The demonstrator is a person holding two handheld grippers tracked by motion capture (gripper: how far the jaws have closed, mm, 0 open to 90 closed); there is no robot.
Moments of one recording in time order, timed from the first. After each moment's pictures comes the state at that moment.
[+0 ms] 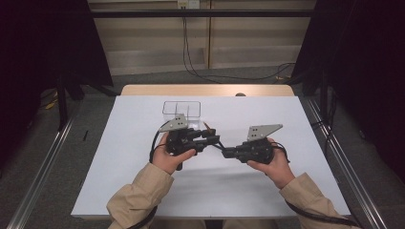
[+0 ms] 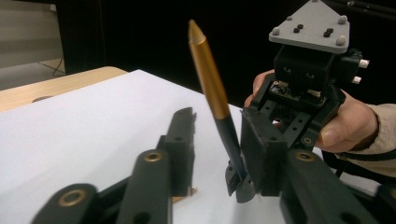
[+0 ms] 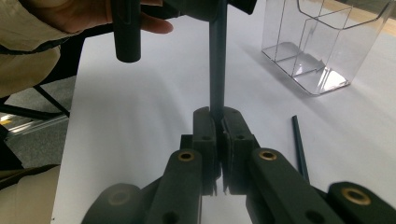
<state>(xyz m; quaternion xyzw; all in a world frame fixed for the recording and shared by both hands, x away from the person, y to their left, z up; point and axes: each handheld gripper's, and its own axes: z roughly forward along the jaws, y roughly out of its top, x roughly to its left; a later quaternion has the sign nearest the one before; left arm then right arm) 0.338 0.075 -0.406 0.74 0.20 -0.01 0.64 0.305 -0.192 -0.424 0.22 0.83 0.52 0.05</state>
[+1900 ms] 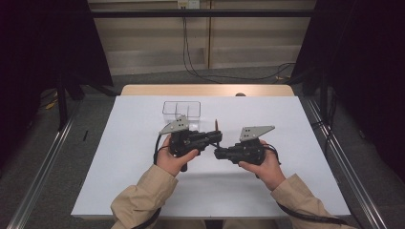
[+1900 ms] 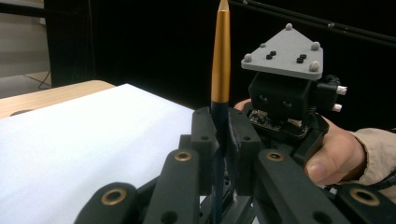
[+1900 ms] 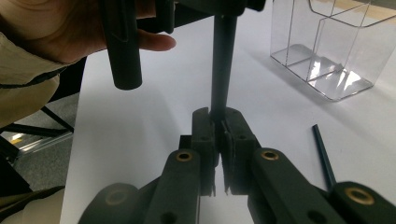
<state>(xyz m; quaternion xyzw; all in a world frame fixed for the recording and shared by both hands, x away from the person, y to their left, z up) 0.333 0.068 -0.408 0.72 0.19 -0.02 0.67 0.307 -0.173 -0.432 0.24 0.81 0.53 0.03</state>
